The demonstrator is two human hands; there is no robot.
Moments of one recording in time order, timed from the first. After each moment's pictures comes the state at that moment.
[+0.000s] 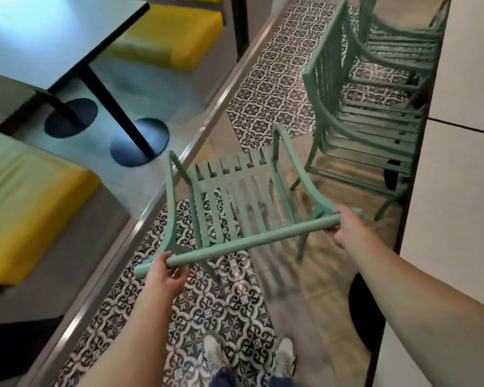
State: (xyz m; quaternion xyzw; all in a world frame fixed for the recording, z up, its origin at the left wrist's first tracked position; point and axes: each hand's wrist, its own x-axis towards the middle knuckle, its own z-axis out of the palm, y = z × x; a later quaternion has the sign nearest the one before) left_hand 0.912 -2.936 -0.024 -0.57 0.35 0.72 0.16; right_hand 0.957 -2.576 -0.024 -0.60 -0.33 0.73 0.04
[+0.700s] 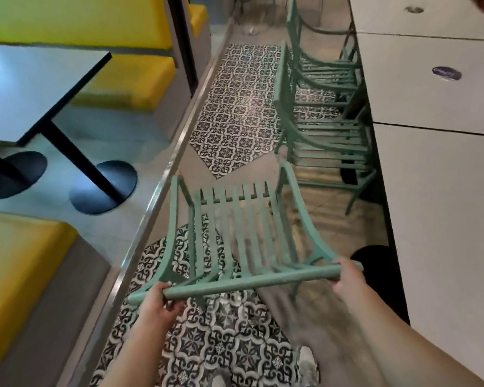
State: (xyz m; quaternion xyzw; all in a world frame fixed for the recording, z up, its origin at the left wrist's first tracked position) left_hand 0.871 -3.028 -0.010 -0.50 0.45 0.68 0.29; right_hand 1.037 -2.715 -0.012 -0.69 -0.21 0.67 0.18
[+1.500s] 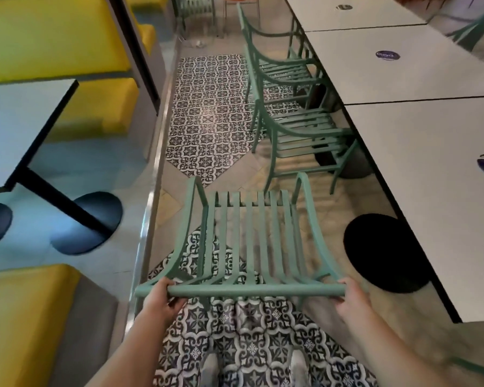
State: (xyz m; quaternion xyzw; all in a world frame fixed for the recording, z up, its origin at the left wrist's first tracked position) left_hand 0.770 -3.112 -0.019 -0.38 0.57 0.61 0.40; right_hand 1.057 -2.869 -0.048 -0.69 -0.07 0.65 0.31
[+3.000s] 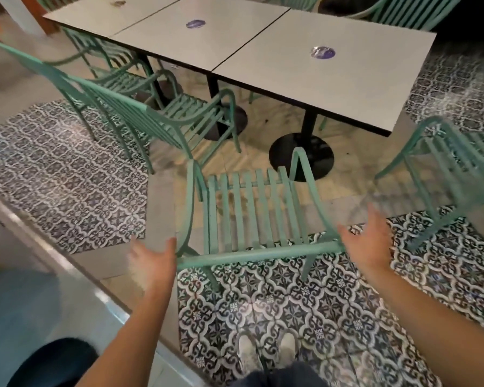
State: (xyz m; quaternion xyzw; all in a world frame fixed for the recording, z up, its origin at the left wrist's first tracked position) left_hand 0.509 -3.049 0.003 0.42 0.85 0.22 0.21; right_hand 0.898 -3.118 0.014 -0.86 -0.41 0.13 0.29
